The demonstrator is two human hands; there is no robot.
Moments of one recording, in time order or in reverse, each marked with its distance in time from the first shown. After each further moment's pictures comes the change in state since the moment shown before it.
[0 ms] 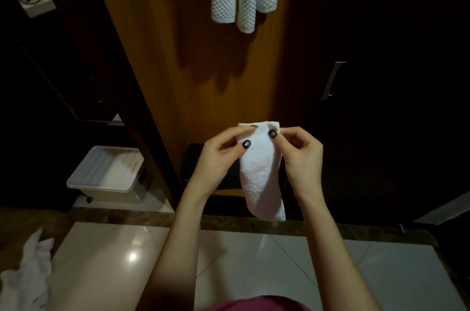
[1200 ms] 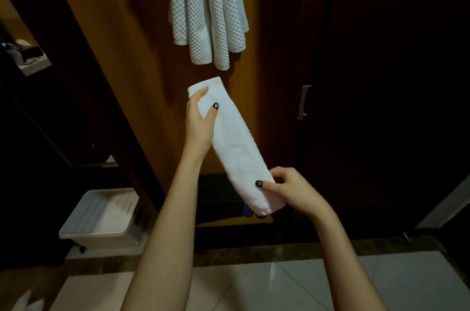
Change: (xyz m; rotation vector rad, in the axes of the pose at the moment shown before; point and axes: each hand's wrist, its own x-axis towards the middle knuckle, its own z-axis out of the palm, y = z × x) left_hand 0.094 0.039 0.006 0.165 0.347 0.026; right_hand -0.004 0.001 -0.052 -0.363 -0.504 0.186
